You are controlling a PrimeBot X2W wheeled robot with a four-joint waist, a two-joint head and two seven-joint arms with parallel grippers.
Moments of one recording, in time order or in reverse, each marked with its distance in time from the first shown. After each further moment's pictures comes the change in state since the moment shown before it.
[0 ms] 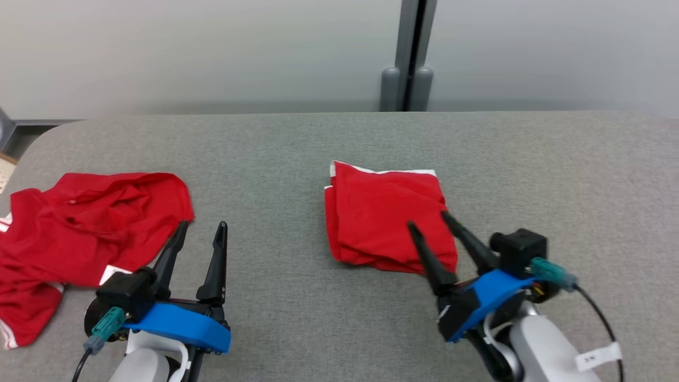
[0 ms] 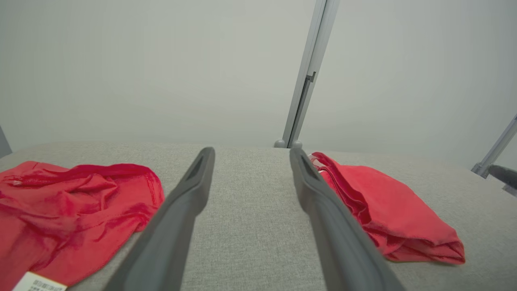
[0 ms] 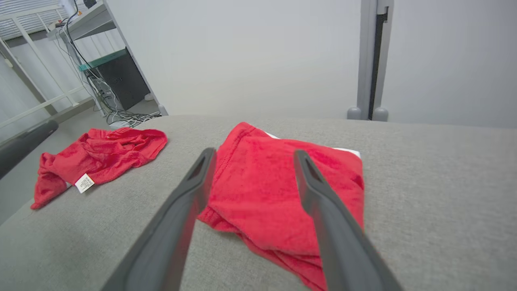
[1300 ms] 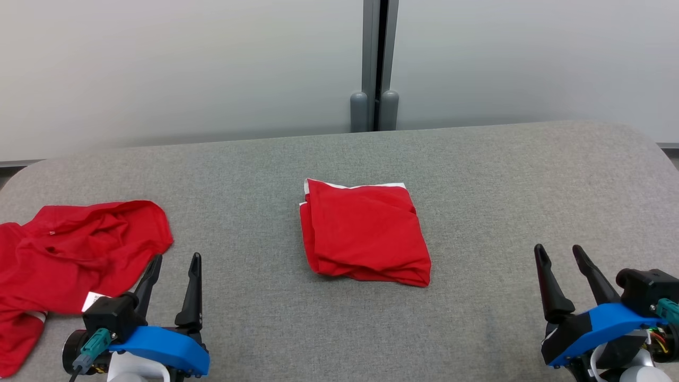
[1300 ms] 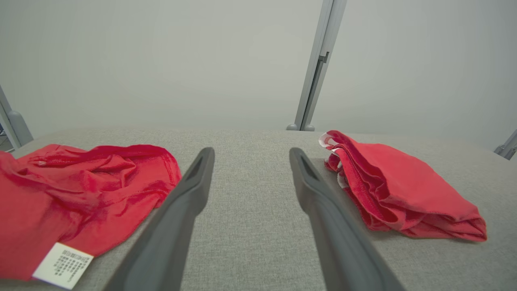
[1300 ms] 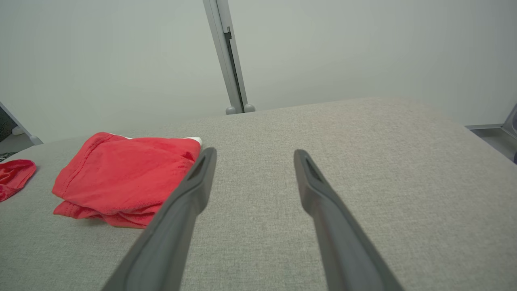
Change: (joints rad) left arm 0.062 0.024 0.051 0.077 0.015 0.041 0.006; right arm 0.287 0.000 -0.457 -0.299 -0.136 0.000 0.172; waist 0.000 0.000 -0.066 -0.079
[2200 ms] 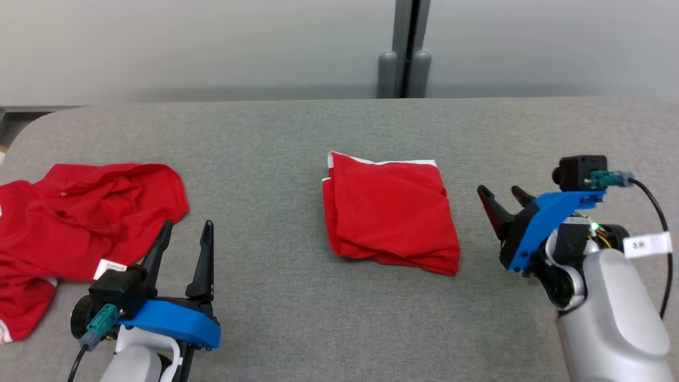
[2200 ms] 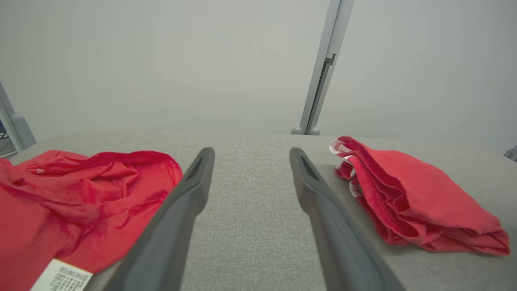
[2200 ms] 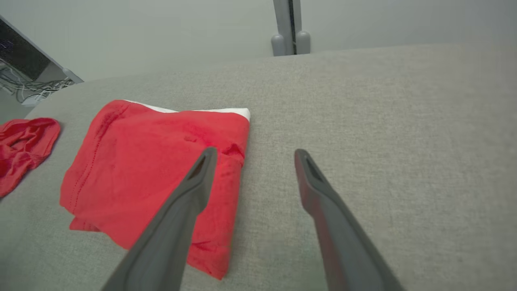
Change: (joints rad) left arm -0.059 -0.005 -0.021 -0.058 0.017 0.004 -0.003; right arm -0.410 0.000 0.063 0.299 0.053 0.000 0.343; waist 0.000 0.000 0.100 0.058
